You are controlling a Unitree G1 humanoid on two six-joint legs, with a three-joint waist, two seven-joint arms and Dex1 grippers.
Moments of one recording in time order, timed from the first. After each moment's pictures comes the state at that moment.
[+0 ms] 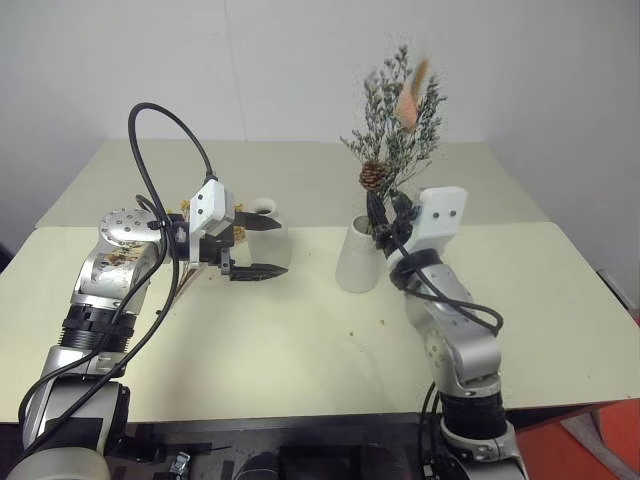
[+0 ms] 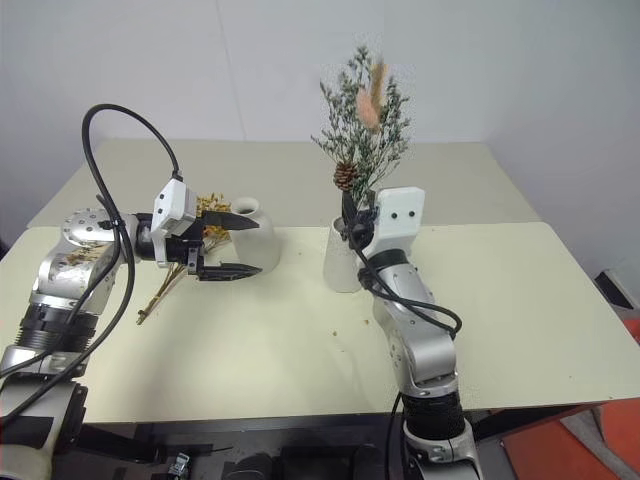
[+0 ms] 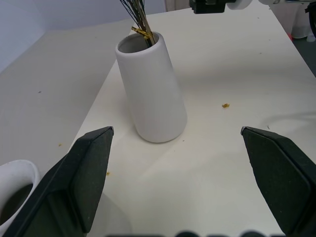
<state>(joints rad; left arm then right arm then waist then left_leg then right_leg) -0.79 0.73 -0.06 0.23 -0.34 0.23 -1.35 -0.49 -0.06 0.06 -0.38 0.17 0.45 -0.02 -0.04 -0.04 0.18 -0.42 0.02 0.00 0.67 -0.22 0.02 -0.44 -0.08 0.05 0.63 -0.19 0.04</state>
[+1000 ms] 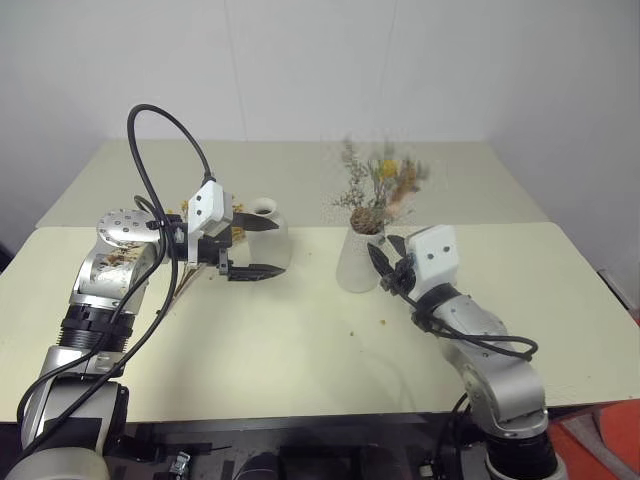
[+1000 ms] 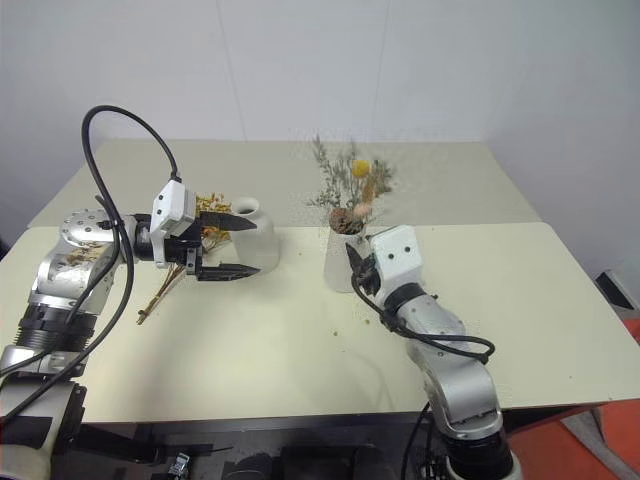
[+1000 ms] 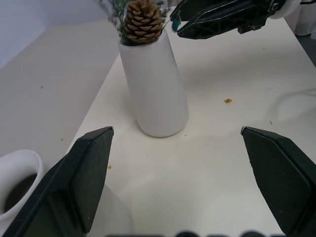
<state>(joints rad) -0.79 0.73 -0.06 0.25 -0.33 0.25 -1.35 -0.32 -0.32 0.11 -0.62 0.13 0.74 0.20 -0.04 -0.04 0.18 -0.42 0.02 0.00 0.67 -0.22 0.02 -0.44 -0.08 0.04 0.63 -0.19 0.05</state>
